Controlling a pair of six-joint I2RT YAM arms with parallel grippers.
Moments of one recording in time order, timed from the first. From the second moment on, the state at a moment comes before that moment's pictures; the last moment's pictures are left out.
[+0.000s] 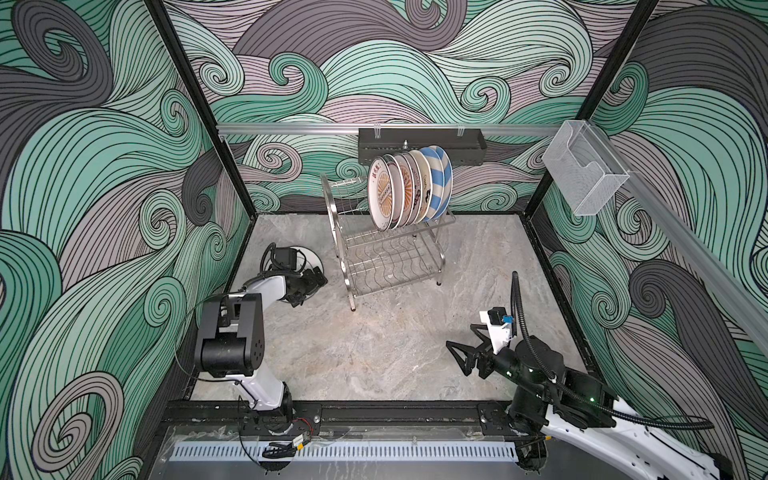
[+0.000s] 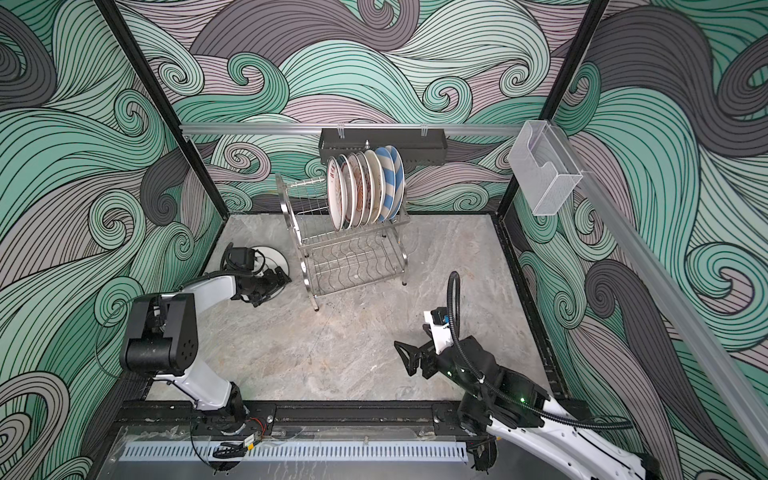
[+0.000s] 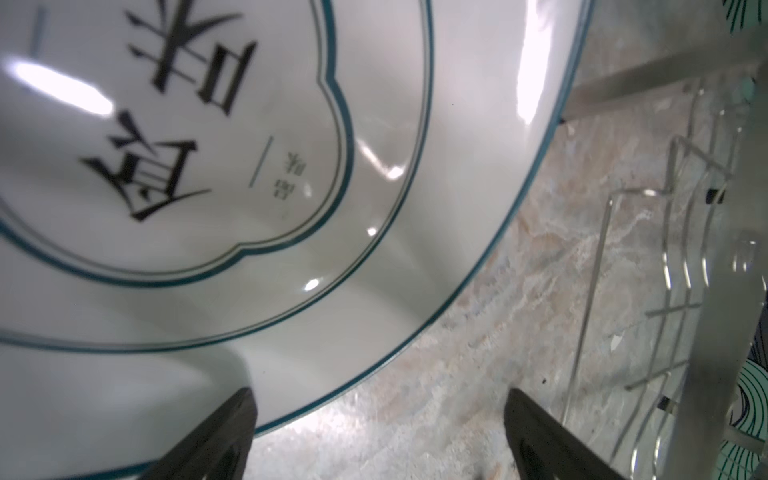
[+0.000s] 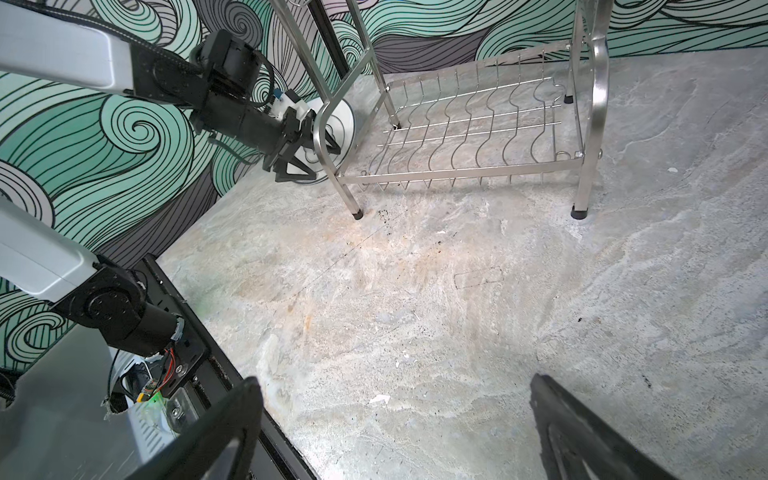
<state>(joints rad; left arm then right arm) 0.01 1.62 0.86 -0.34 0.29 -0.58 1.01 0.28 0.48 -0.61 0.20 0.43</state>
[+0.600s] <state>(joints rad) -0.11 1.23 0.53 -0.42 0.30 -0.69 0.99 0.45 0.53 -0.58 0.11 0.45</state>
